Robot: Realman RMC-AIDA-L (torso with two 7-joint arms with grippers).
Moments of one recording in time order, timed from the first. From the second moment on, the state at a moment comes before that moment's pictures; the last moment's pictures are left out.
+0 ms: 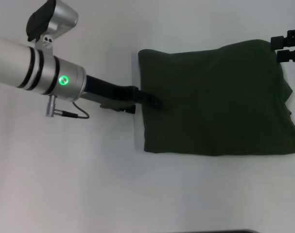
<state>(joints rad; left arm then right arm) -0.78 -2.12 1.09 0.59 2.20 1.28 -2.55 0.58 1.84 -0.50 -0.72 -2.24 -1.76 2.51</state>
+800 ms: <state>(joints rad) -0.82 -2.16 1.09 0.58 2.20 1.08 -2.56 0.59 1.84 -0.50 -0.72 -2.24 -1.76 2.51</state>
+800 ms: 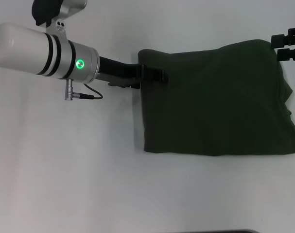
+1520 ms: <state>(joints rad) -0.87 -2.16 1.10 0.51 2.20 1.07 -2.56 0.59 1.84 -0.49 -0.72 -2.24 -1.77 2.51</state>
